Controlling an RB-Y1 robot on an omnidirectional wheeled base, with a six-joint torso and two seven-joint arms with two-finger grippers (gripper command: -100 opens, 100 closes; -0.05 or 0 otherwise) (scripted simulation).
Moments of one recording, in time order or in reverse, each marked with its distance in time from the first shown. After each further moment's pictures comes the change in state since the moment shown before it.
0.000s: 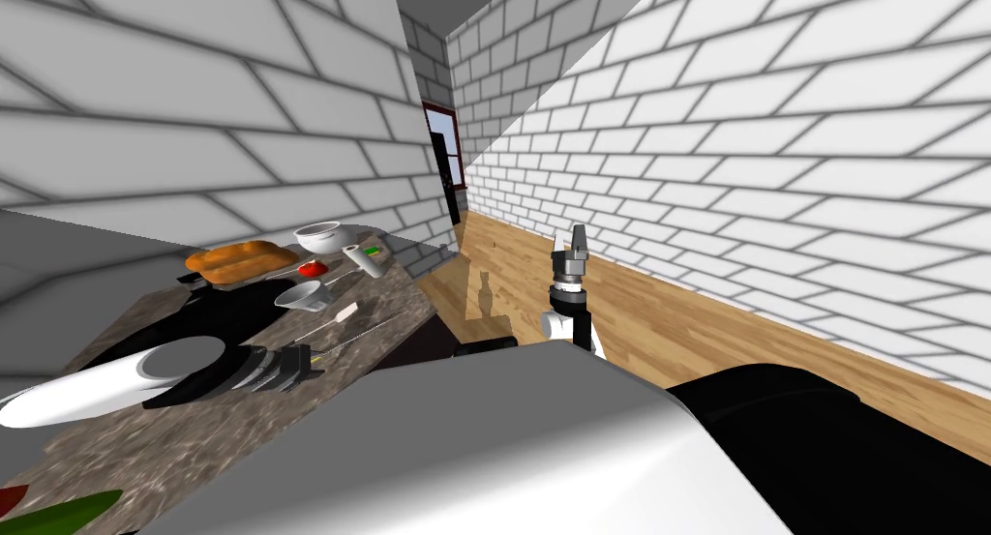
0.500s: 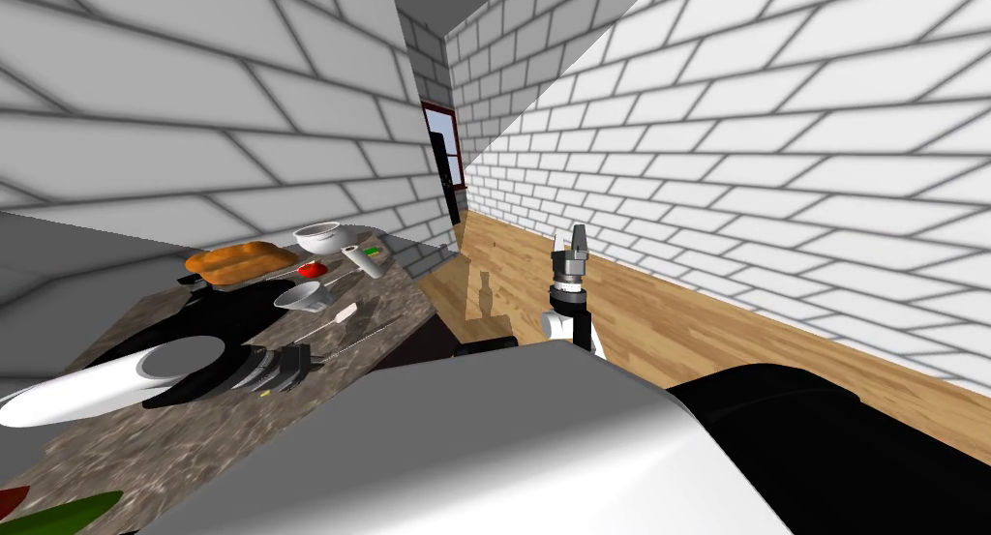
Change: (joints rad) left arm -0.001 0.002 0.001 -0.001 -0.001 0.000 -0.002; right arm 0.000 0.000 0.000 0.000 0.000 0.000 0.000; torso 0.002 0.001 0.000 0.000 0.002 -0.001
